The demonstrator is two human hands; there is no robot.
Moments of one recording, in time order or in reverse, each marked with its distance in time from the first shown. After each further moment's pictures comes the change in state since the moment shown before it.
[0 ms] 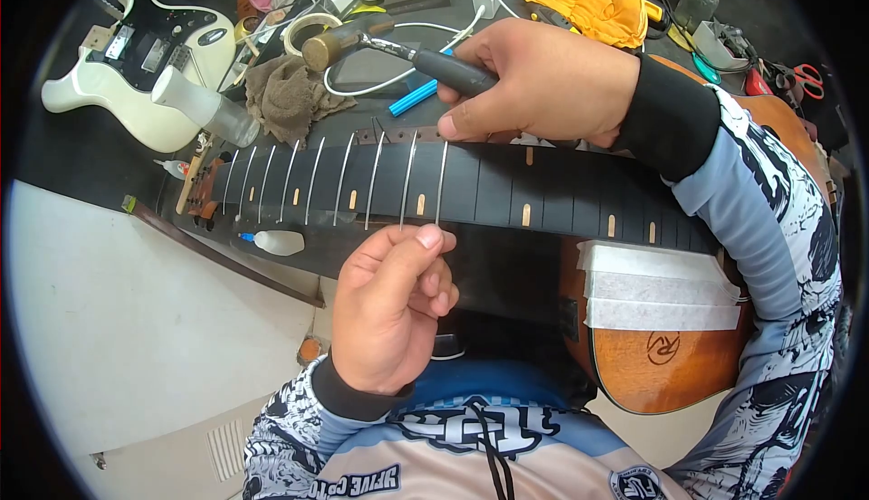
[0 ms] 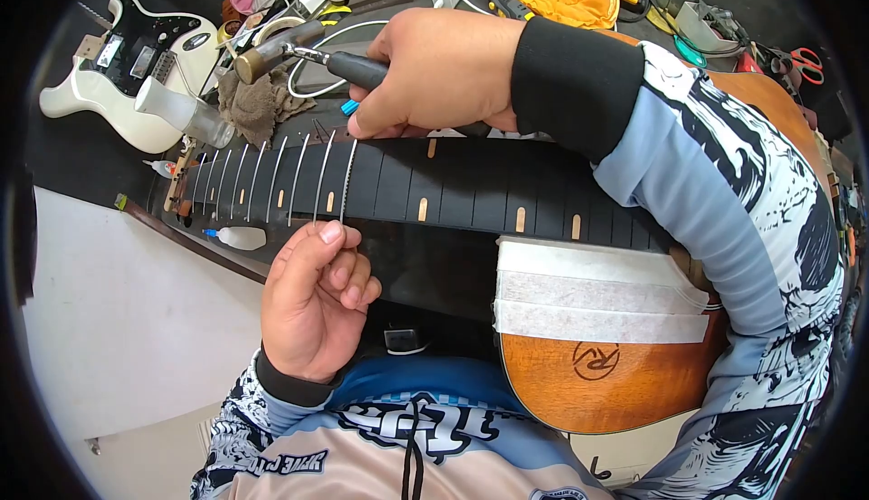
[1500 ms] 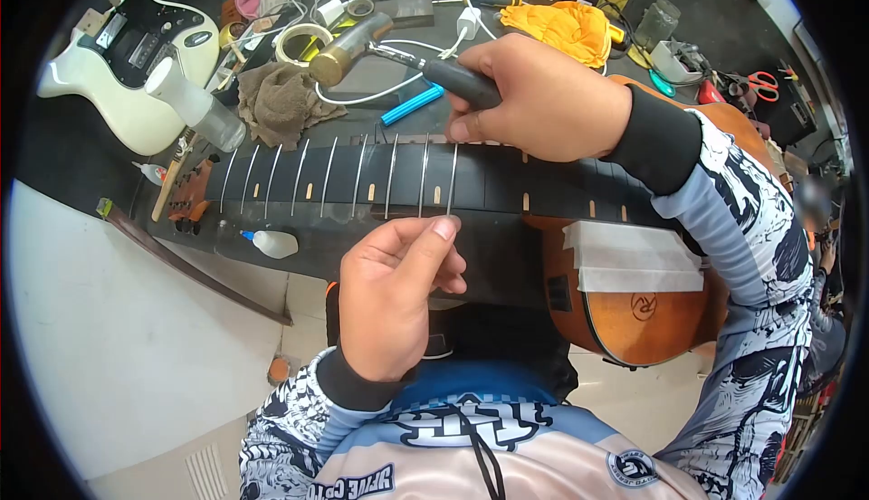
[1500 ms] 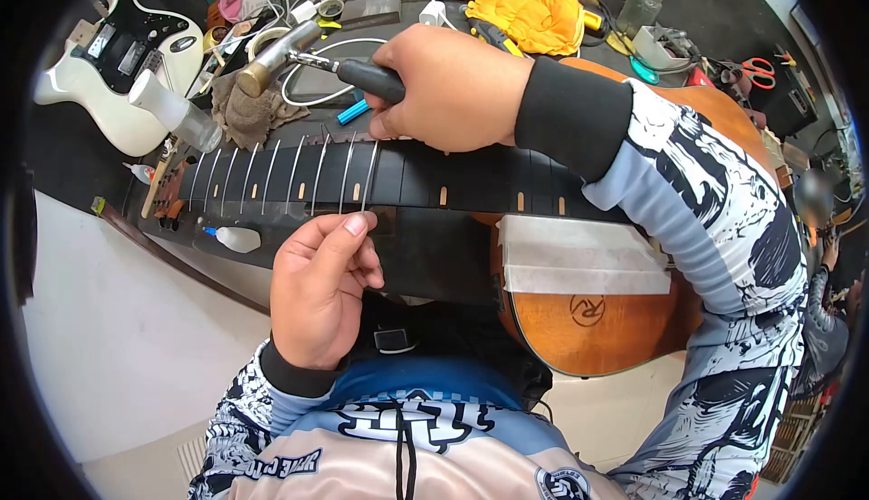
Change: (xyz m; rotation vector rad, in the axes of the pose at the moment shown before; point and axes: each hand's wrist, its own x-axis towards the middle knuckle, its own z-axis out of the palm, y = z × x) left_hand -0.002 0.002 -0.008 0.179 -0.081 0.156; right_hand -0.015 -0.033 0.005 -0.441 0.143 -0.099
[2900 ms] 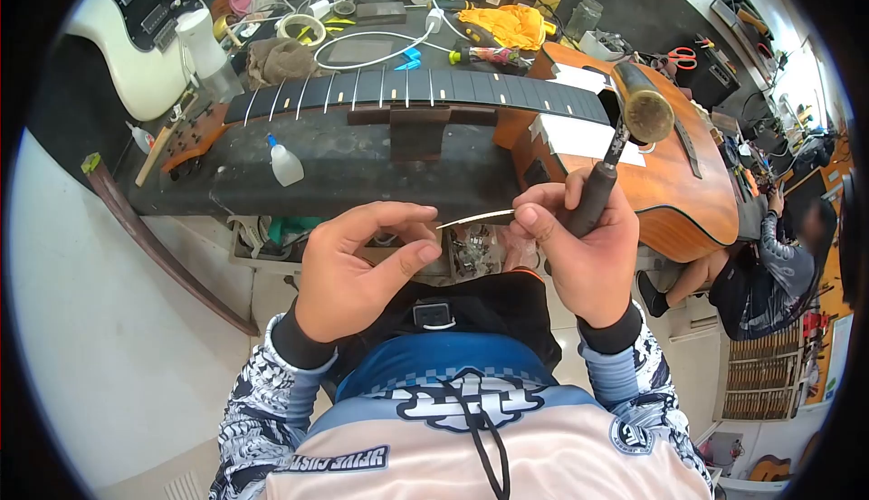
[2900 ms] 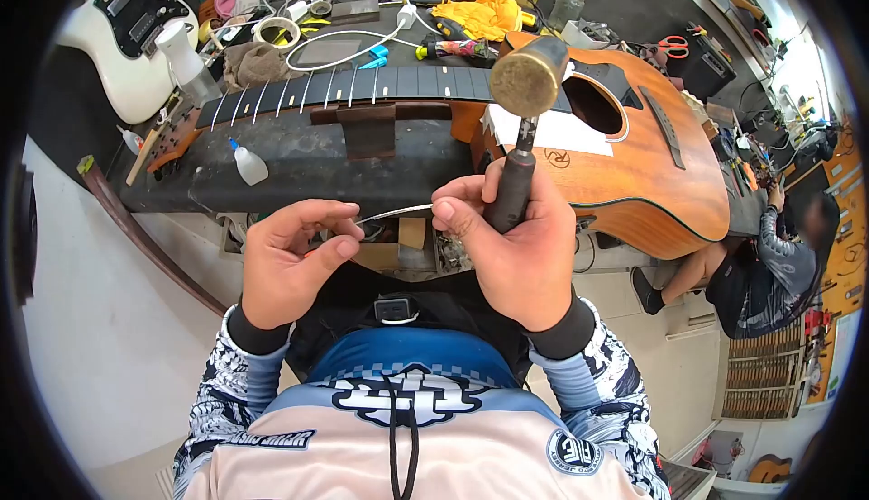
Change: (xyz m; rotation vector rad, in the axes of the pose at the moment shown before) left_hand -0.070 0.000 -0.096 0.410 -0.492 0.520; right_hand -0.175 -0.118 0.153 0.876 0.859 0.099
